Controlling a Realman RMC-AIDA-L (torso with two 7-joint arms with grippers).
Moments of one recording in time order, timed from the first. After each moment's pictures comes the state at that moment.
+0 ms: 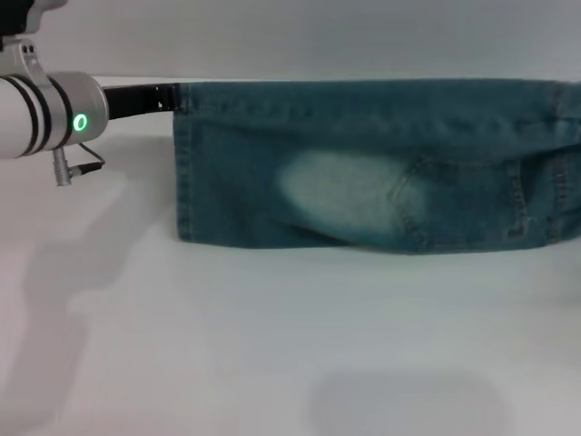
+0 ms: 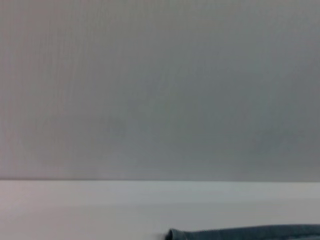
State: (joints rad) left arm -0.47 -2.06 -1.70 -1.17 2.39 -0.65 0.27; right arm 0.36 2.04 -0.54 -0.38 1.92 1.15 -0.99
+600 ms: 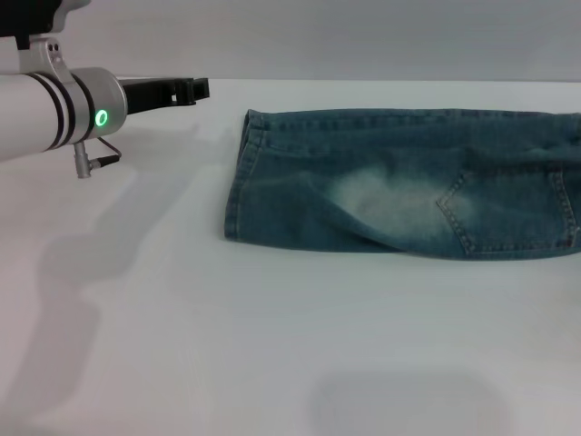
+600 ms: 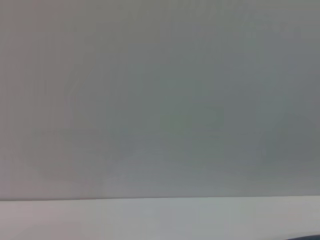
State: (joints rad) left arm -0.55 -2.06 -1.69 -1.02 2.33 -0.54 0.35; right arm 0.36 2.01 -0.50 -0.39 1.91 1.03 -1.09
